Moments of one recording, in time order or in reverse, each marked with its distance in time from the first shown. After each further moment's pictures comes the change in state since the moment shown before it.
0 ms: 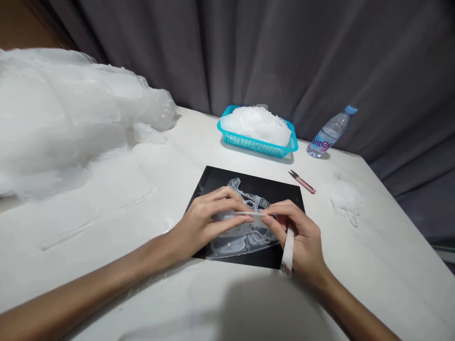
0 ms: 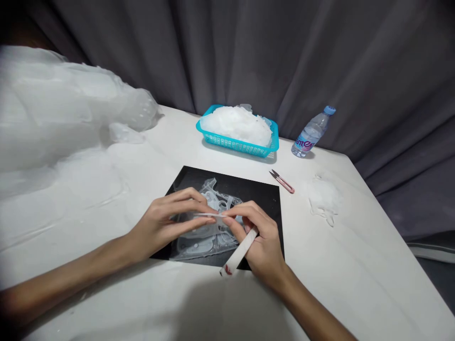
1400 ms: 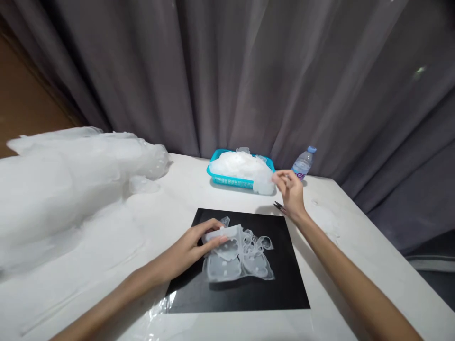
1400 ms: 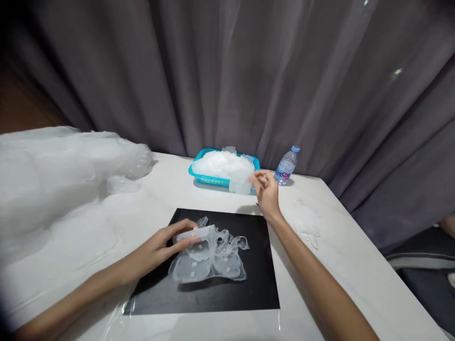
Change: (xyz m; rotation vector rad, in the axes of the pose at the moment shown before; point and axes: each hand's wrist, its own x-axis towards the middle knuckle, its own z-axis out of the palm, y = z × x) left_hand 0.013 -0.029 -0.049 -0.043 -0.251 -0.452; right_hand 0.154 0.044 -0.039 -0.158 0.332 0.119
